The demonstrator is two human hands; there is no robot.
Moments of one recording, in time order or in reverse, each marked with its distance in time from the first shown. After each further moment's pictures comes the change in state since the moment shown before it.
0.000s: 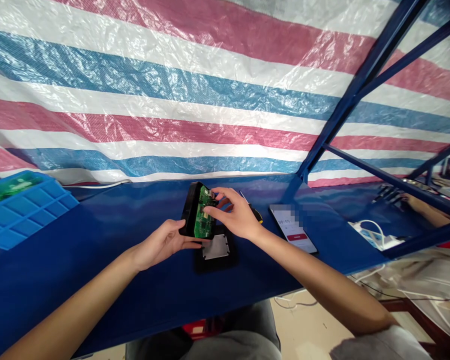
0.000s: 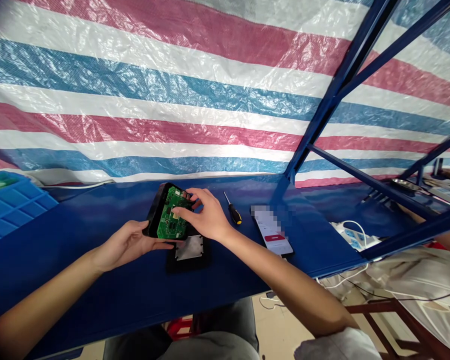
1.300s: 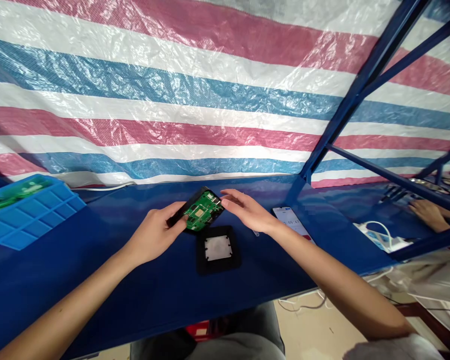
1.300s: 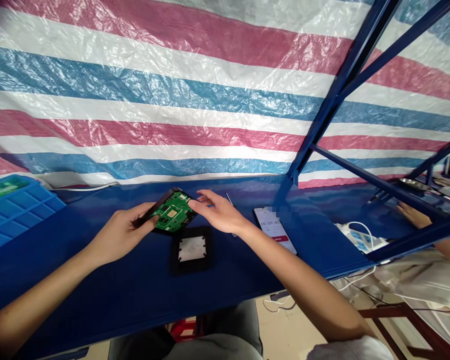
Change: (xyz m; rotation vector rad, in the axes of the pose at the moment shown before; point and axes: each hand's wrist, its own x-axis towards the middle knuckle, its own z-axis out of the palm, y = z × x) left_hand -0.009 0.027 -0.004 1.067 0.513 0.262; right_hand 0.007 0.004 -0.036 0.046 -0.266 0.214
